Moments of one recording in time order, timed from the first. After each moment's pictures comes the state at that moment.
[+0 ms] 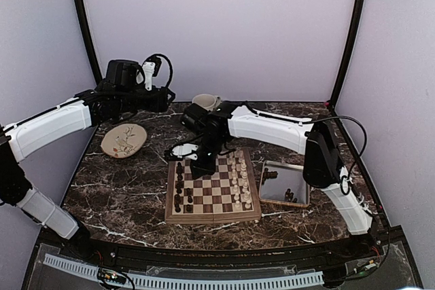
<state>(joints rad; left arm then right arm) -0.54 1.44 1.25 -0.24 -0.08 -0.11 1.00 2.40 2.24 -1.10 -0.24 -0.55</state>
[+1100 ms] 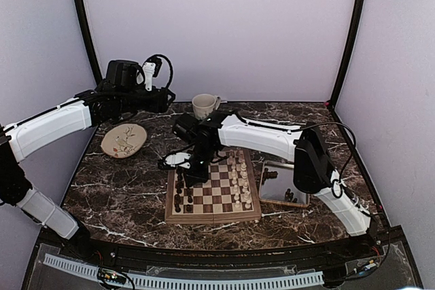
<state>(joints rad) -0.53 1.44 1.25 -0.24 -0.07 -0.10 1.05 2.49 2.33 -1.09 -0.26 -0.55</state>
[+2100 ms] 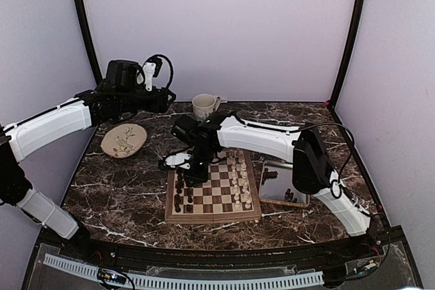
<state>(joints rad) -0.53 1.44 1.25 -0.24 -0.06 -0.10 1.05 2.50 2.33 -1.08 -0.22 -0.54</state>
